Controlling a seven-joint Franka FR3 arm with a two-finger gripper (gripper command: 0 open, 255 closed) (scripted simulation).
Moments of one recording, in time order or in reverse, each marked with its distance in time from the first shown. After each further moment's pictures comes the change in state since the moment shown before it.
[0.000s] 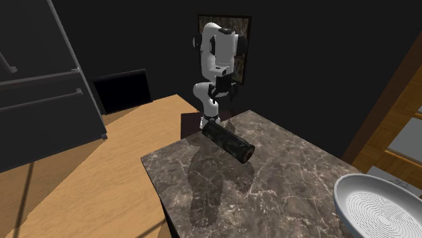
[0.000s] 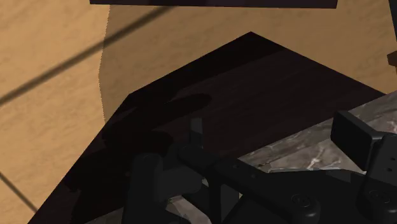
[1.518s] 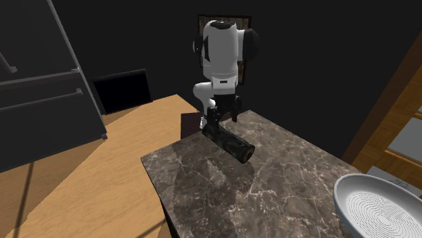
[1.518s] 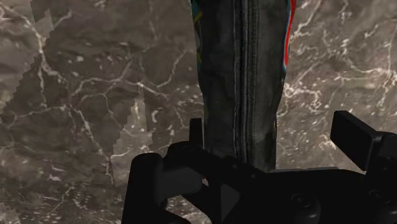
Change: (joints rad) arm 0.045 0.835 -0.164 0.884 0.061 -0.022 -0.595
